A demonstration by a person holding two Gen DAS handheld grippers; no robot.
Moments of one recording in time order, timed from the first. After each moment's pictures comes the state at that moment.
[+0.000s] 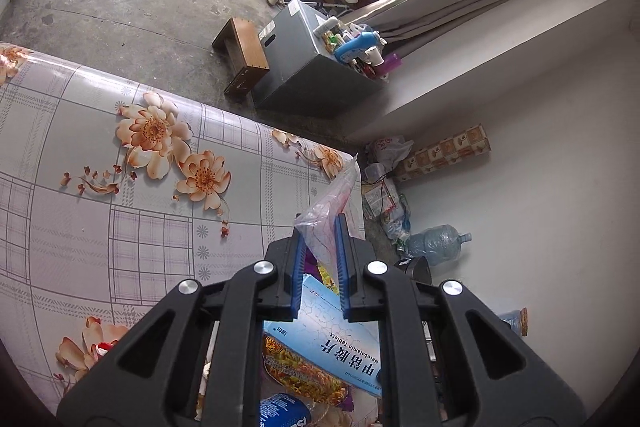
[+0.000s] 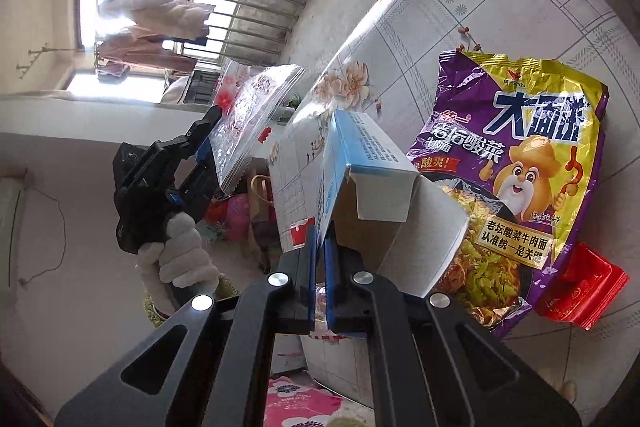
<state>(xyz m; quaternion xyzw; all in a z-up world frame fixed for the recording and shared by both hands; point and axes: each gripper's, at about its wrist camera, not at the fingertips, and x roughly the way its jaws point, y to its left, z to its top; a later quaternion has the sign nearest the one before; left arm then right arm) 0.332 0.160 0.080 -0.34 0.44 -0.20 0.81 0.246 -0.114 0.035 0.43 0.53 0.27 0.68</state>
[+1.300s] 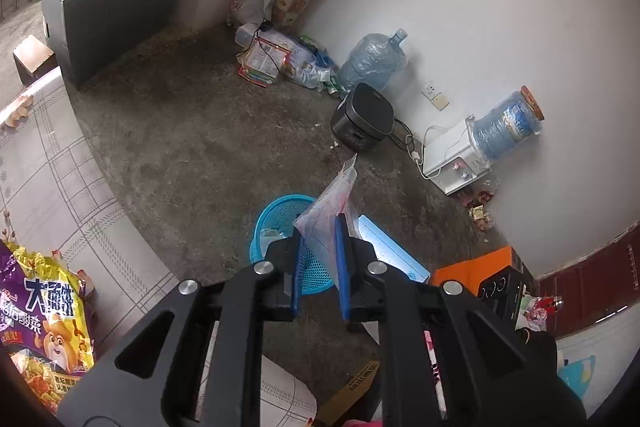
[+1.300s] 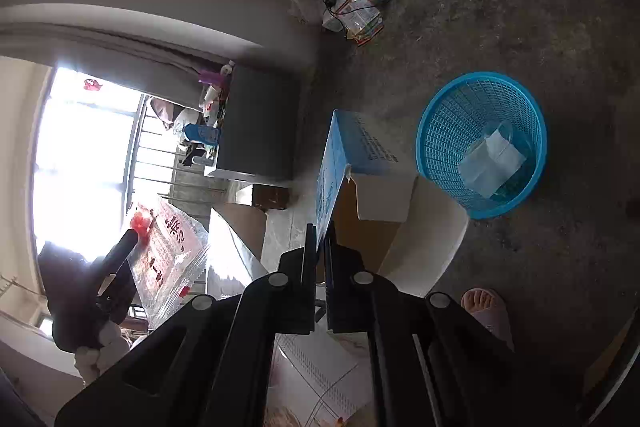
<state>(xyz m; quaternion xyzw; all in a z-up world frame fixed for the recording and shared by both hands) 0.247 -0.324 0.052 -0.02 0.52 -0.45 0.73 -0.017 -0.469 -0.051 0.58 0.29 -0.14 0.75</state>
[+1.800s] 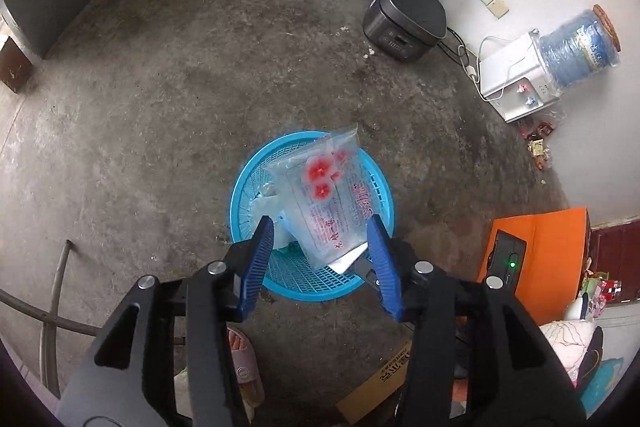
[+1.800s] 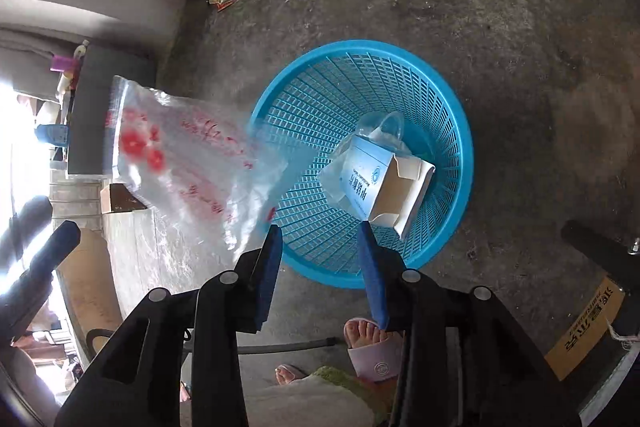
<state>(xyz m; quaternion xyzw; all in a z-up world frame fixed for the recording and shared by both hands) 0.256 -0.505 -0.148 0.09 0.62 -0.39 0.68 0.047 -0.556 -0.231 0.53 0.45 -0.27 0.66</state>
